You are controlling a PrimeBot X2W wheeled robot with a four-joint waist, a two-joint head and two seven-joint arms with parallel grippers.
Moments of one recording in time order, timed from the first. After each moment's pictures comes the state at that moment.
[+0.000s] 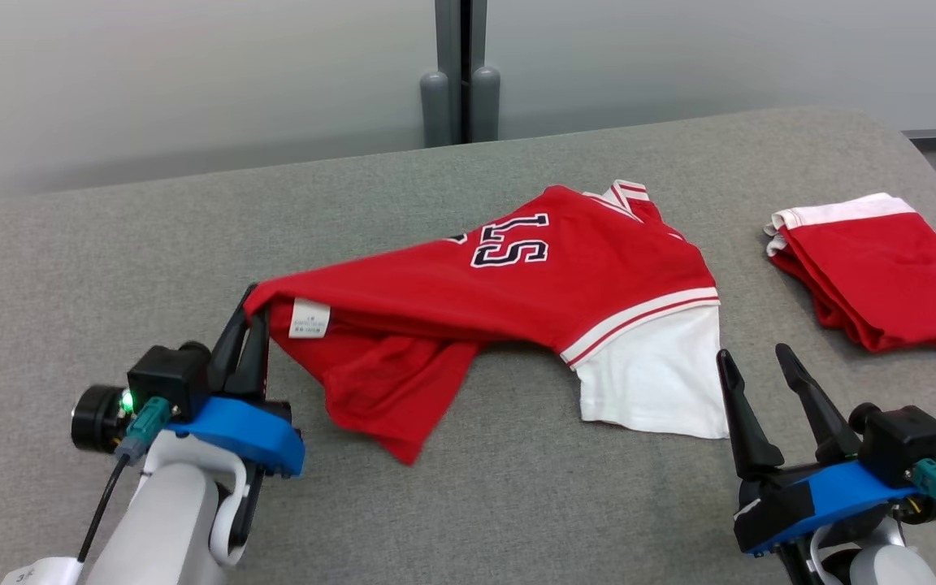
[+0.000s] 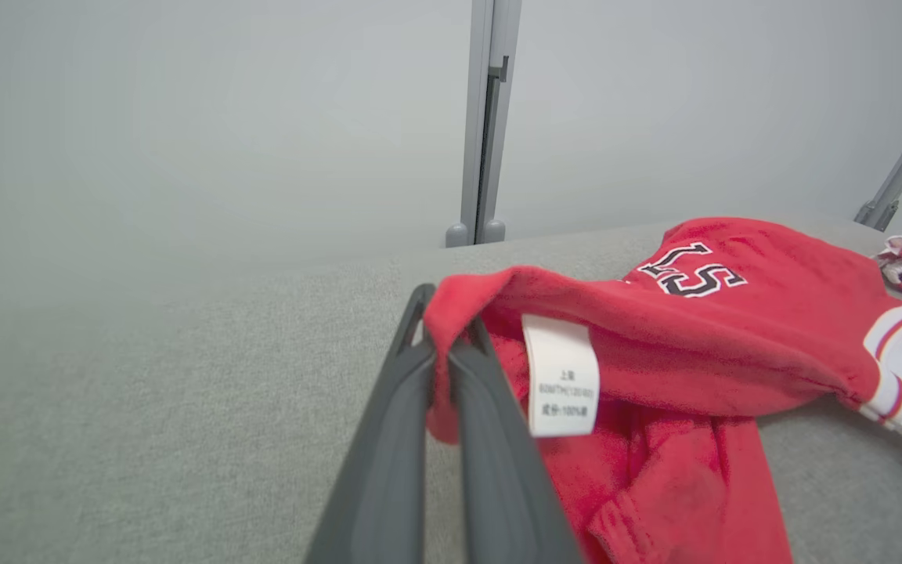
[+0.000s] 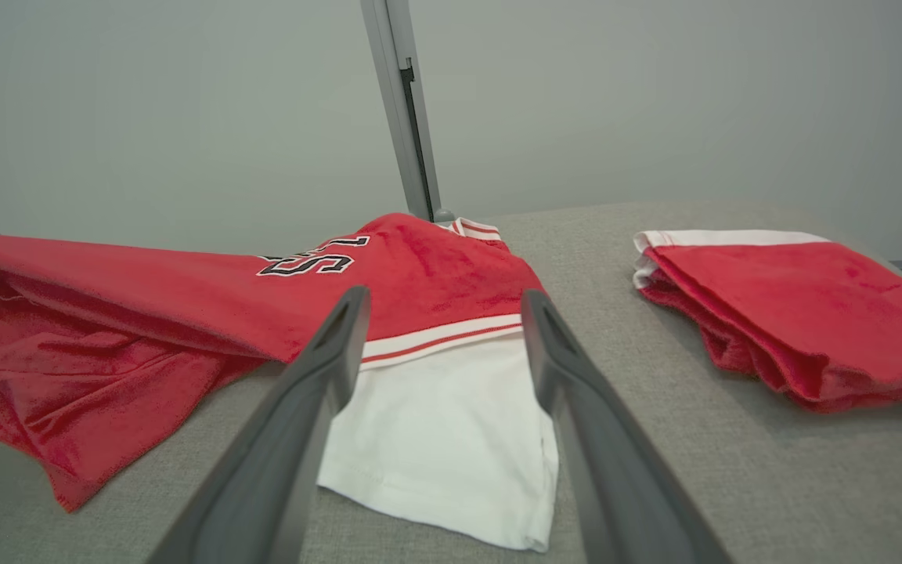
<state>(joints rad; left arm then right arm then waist) -0.35 0.22 -0.31 0.51 -0.35 -0.04 -0.23 -0.08 -0.07 0.02 0.10 0.23 0.13 -0.07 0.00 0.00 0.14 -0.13</state>
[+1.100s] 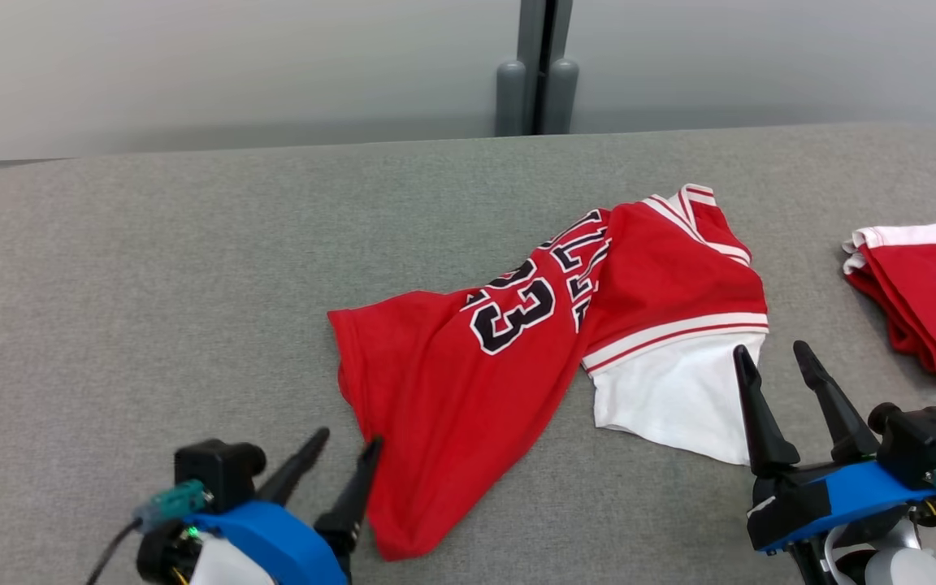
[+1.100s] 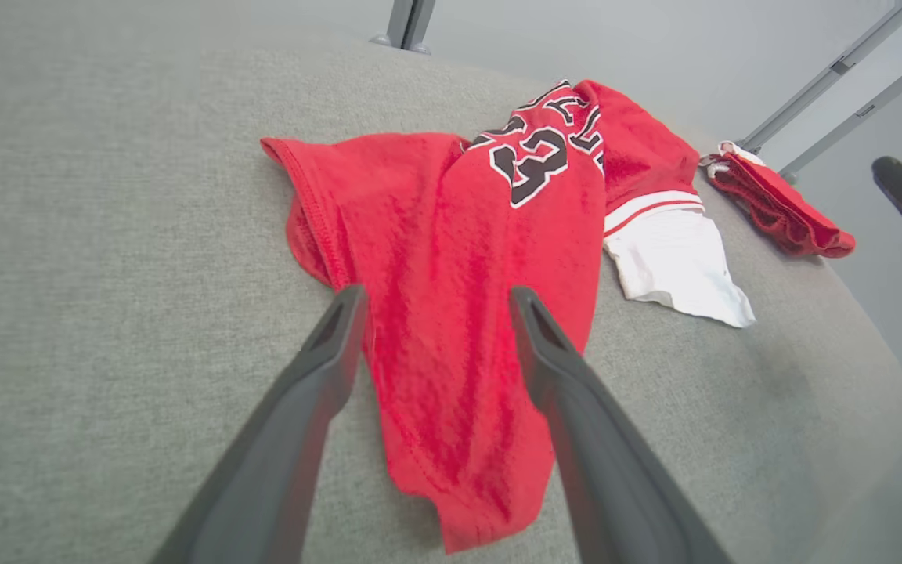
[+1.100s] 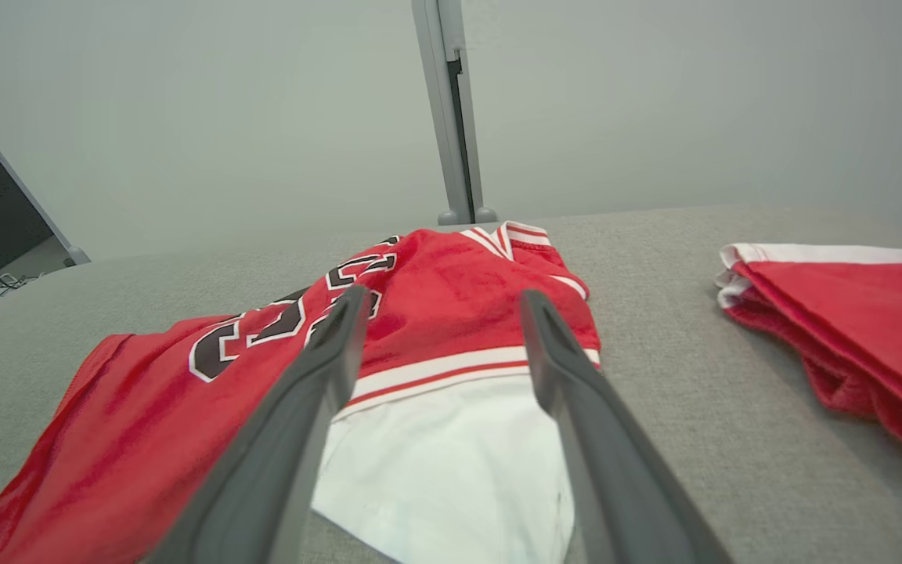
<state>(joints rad) 0.02 0.30 -0.42 -0.09 -0.64 0.00 0.26 -0.07 -0.06 -0.01 0.06 0.23 0.13 -0.06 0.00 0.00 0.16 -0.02</state>
